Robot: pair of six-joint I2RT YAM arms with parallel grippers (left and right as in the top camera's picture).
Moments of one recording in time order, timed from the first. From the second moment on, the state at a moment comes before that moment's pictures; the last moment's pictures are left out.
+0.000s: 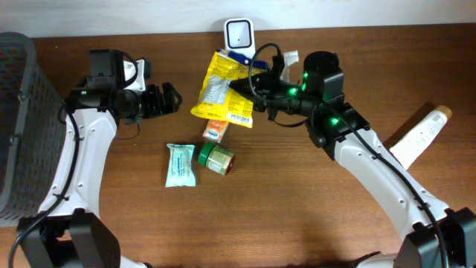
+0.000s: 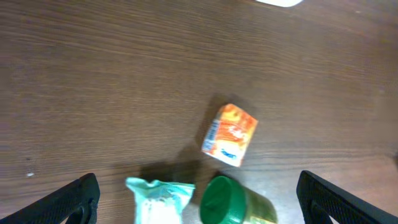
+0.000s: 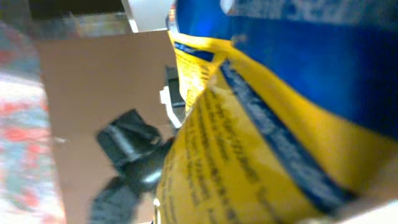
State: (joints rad) left arm 0.03 1.68 1.45 -0.84 0.34 -0.18; right arm 0.37 1.56 1.19 0.08 -0.76 1.34
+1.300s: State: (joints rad) left arm 0.03 1.68 1.45 -0.84 0.27 -0.18; right arm 0.44 2.43 1.85 0.71 -0.19 -0.55
